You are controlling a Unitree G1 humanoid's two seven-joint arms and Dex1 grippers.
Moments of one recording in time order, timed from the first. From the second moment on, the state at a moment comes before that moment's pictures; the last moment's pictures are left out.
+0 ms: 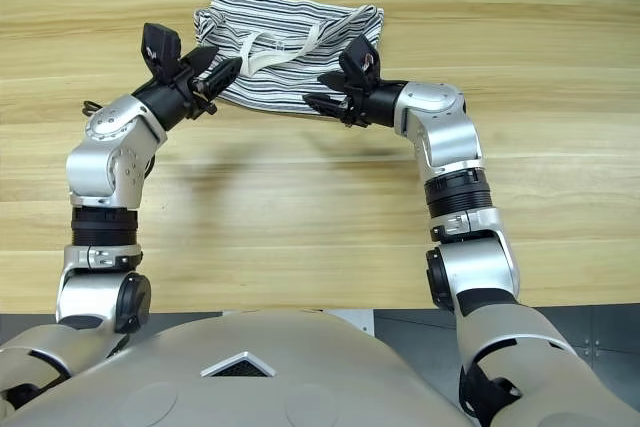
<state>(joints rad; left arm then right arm) -0.27 0.23 0.00 0.09 -0.27 0.47 -0.56 -0.51 -0.29 0.17 0.47 0.13 0.35 0.81</state>
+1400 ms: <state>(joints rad) 0.02 0.37 -0.36 -0.26 -0.23 0.53 -0.78 -0.32 -0.50 0.33 0.14 -0.10 0.45 0.83</state>
